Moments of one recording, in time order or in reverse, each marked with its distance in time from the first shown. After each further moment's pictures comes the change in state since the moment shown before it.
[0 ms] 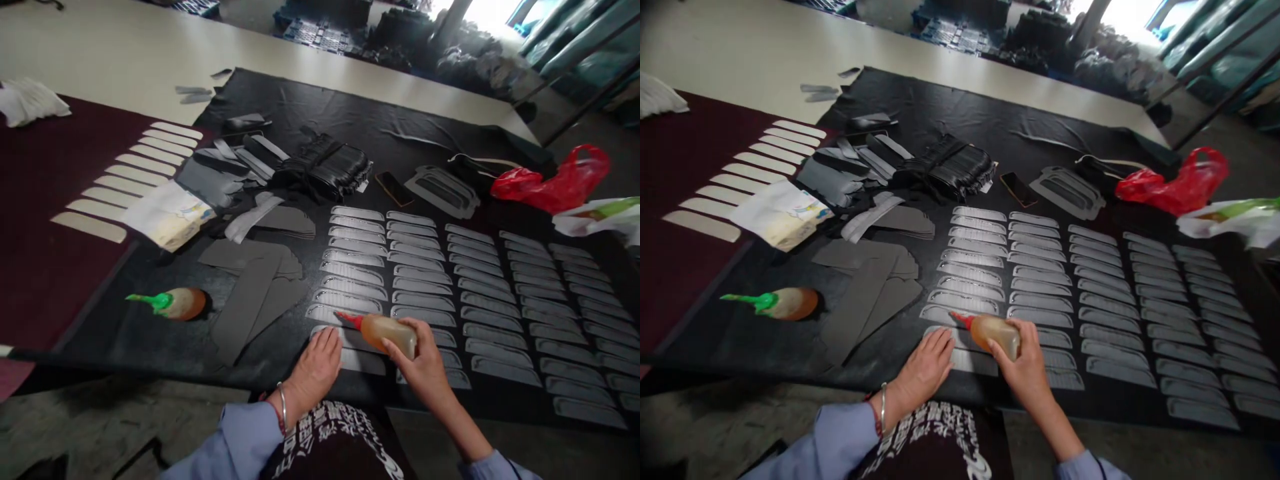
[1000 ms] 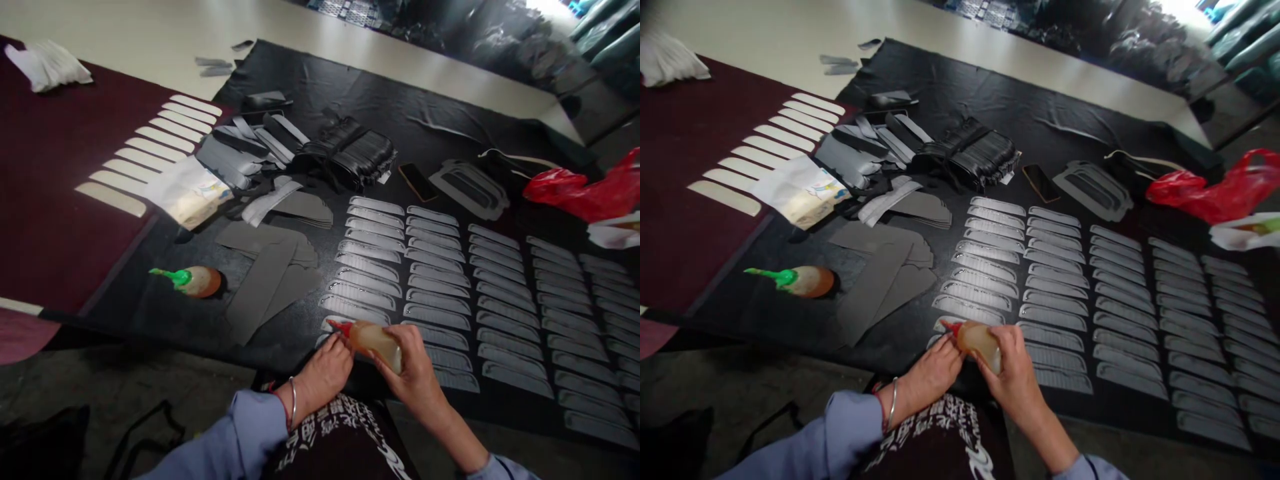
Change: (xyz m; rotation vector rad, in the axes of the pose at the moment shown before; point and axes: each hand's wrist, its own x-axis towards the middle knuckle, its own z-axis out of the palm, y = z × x) left_hand -0.013 0.007 0.003 -0.012 -0.068 0.171; right_hand -0.010 -0.037 0.013 -0.017 -0.209 -0.313
